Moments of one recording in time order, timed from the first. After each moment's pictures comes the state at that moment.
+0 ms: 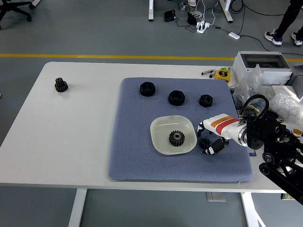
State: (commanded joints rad) left arm -0.10 0.10 -0.32 -0.22 0.65 0.20 0.17; right arm 0.65 -0.40 0.66 1.29 -2.05 0.23 -0.13
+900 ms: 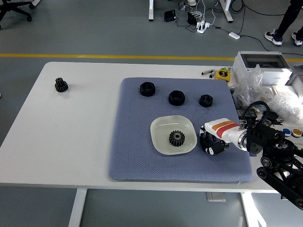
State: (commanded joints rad) left arm -0.10 0.10 -0.31 -0.22 0.64 0.20 0.17; right arm 0.63 -0.39 0.65 1.23 -2.02 0.16 -0.13
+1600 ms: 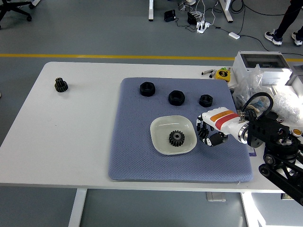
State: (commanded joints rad) left arm -0.10 0.10 -0.31 -0.22 0.65 0.20 0.17; right arm 0.65 -0.42 0.67 1.37 -2.07 0.12 -0.15
